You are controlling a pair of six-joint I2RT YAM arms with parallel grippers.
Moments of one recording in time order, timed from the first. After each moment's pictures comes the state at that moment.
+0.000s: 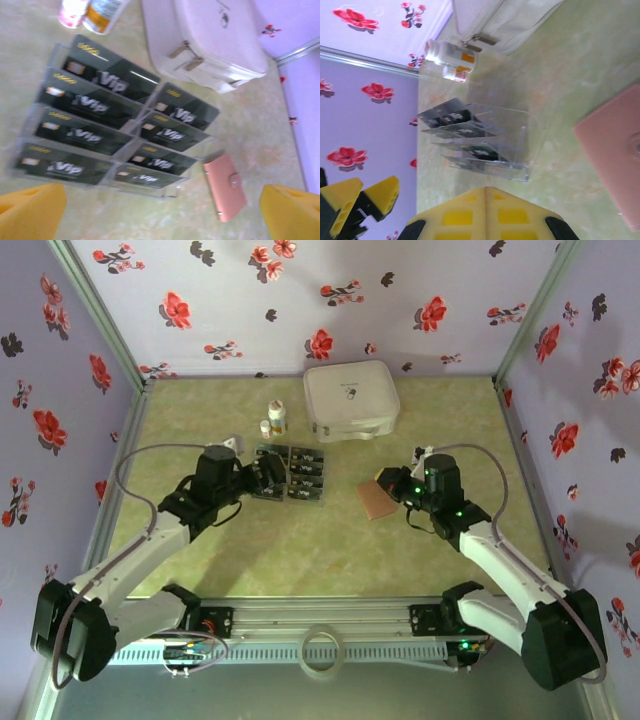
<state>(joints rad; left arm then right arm) -0.55 1.09 0.75 -0.21 0.05 -0.80 0.39 1.00 0.57 -0.05 -0.38 0.99</state>
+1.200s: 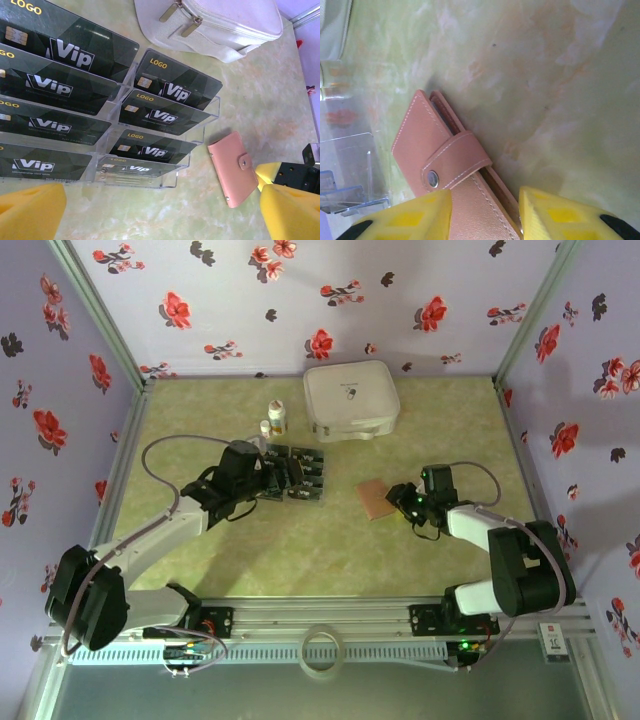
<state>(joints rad) -0.62 1.25 0.81 -0.22 0.05 -0.75 0.20 1.38 0.47 0.03 -0.38 0.89</state>
